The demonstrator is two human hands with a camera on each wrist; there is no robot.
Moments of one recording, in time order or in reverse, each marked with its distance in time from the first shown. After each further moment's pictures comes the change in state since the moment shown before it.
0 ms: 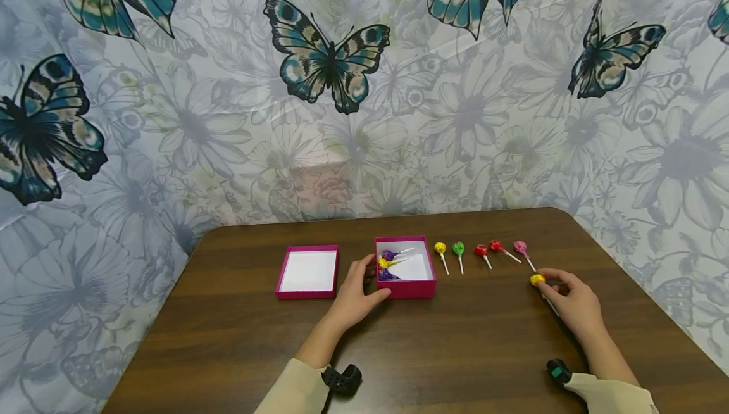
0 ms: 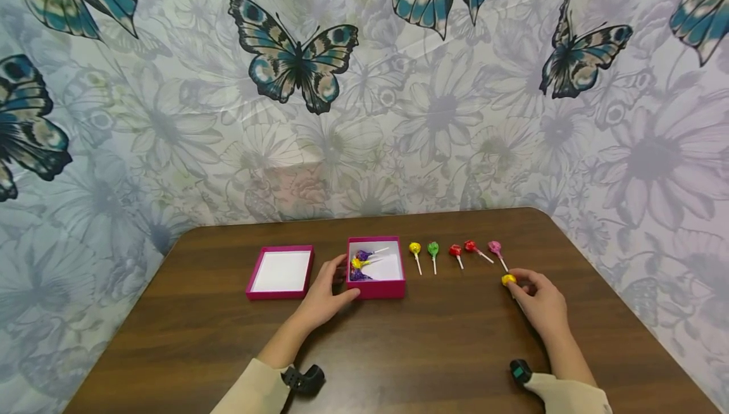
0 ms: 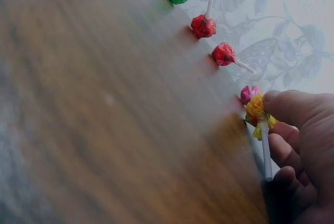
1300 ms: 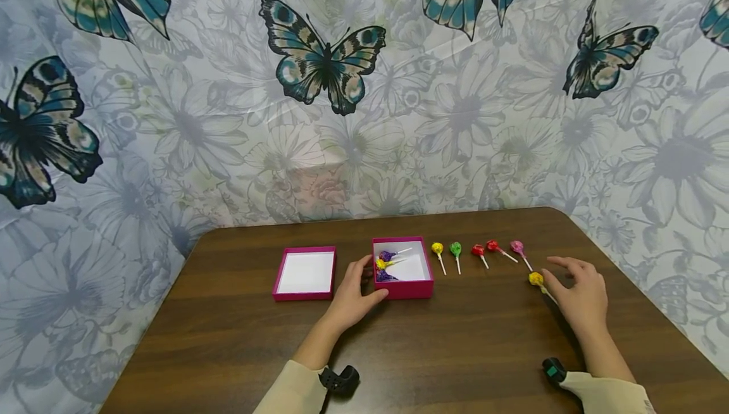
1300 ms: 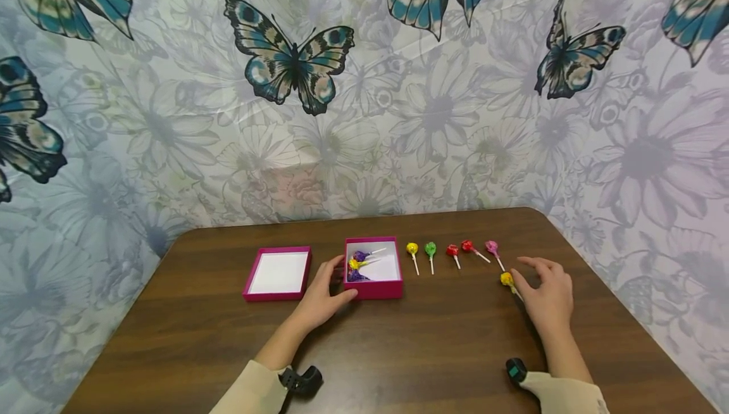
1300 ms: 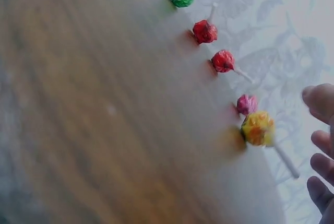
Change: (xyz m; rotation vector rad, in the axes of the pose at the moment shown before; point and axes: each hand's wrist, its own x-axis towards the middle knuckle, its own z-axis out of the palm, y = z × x) left_hand 0.001 0.000 0.000 -0.011 0.000 0.023; right_hand 0.009 -0.011 -0.006 -0.034 0.209 -0.043
